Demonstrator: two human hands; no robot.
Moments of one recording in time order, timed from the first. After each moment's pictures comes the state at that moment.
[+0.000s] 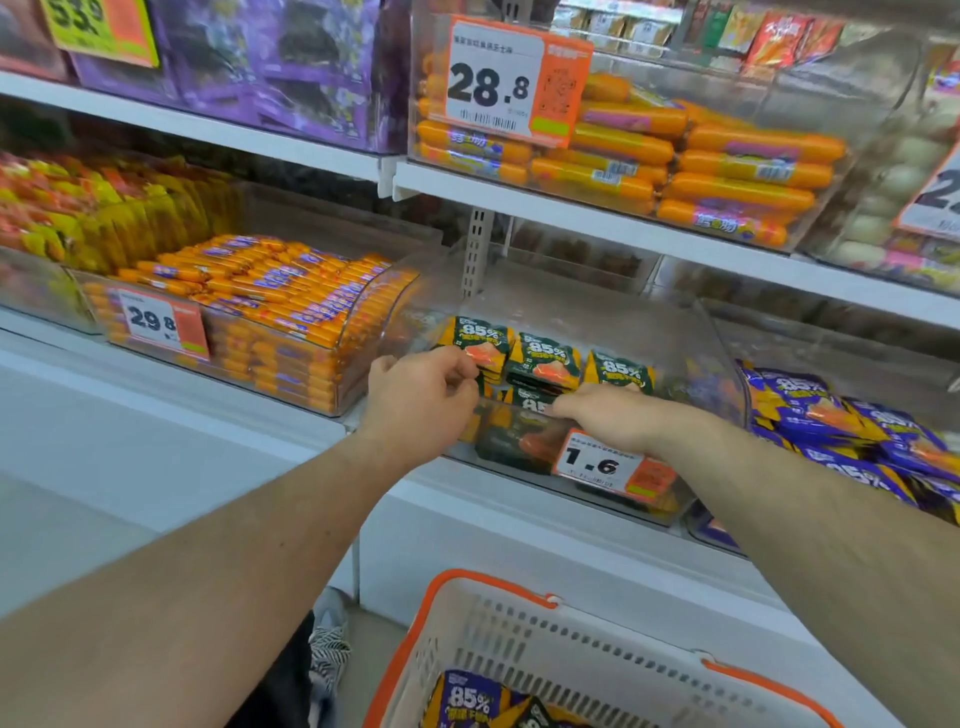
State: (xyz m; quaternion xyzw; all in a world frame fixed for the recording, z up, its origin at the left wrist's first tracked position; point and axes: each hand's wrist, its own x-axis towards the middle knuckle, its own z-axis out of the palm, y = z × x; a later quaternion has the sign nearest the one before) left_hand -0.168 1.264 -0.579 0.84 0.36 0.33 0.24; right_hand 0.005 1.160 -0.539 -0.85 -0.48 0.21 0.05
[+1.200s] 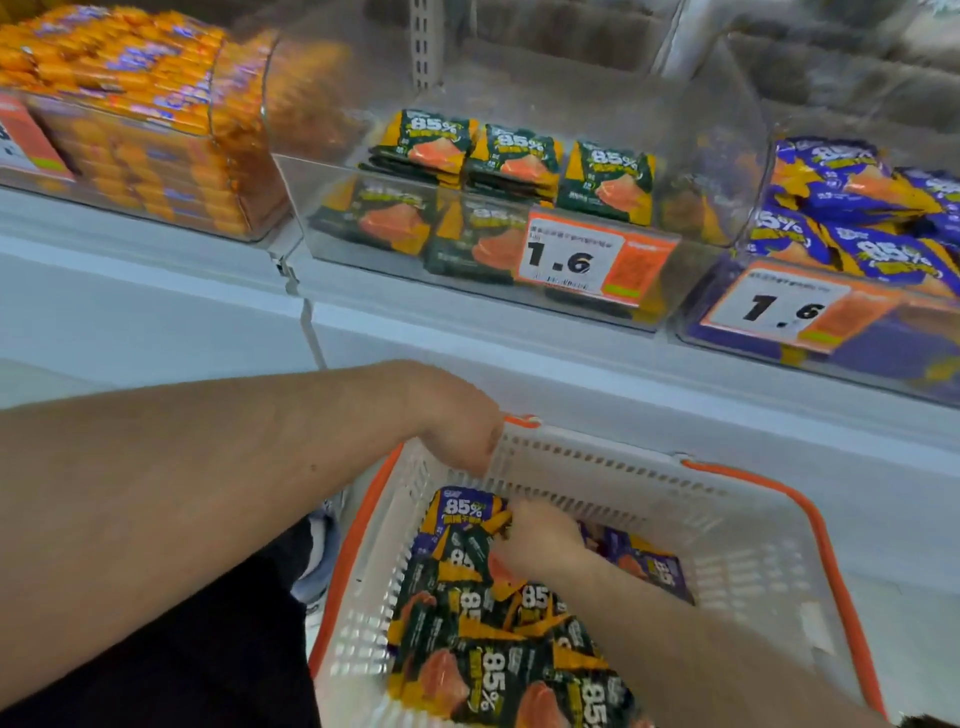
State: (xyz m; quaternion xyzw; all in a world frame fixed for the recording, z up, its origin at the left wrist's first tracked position) left_hand -0.127 1.176 -0.659 0.92 0.10 -0.38 0.09; right_hand -0.064 1.038 -0.838 -0.85 -0.41 0.33 0.00
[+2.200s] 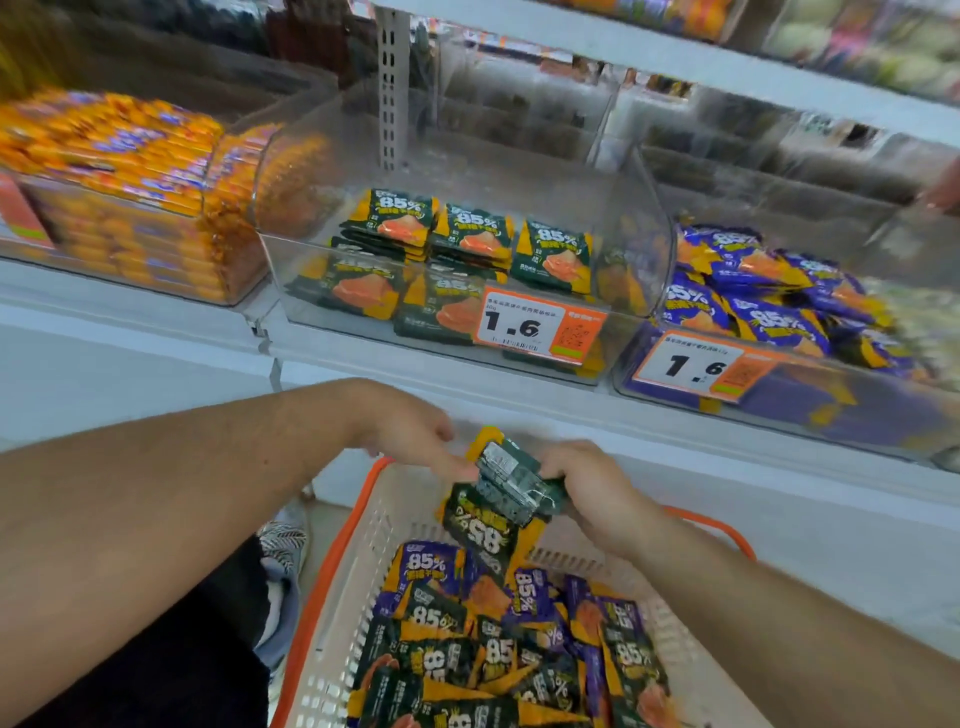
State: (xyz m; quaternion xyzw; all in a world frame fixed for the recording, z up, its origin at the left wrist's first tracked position) left_hand -0.136 1.207 -0.637 0.86 0.22 -0.34 0.29; right_hand -0.014 1.037 -0.694 -0.76 -0.16 0.41 0.47
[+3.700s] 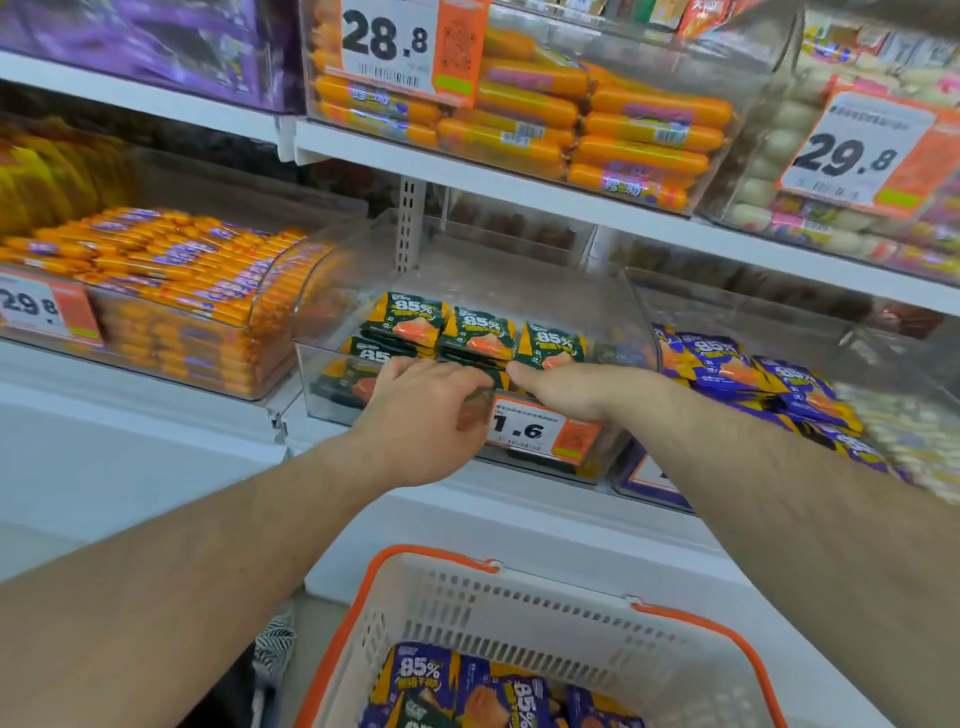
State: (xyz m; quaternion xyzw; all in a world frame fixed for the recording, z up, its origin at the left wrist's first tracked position) left_hand -0.134 1.215 -0.585 0.95 0.22 0.22 0.10; right_hand 0.024 1.133 -0.533 -0.89 -0.38 0.25 0.03
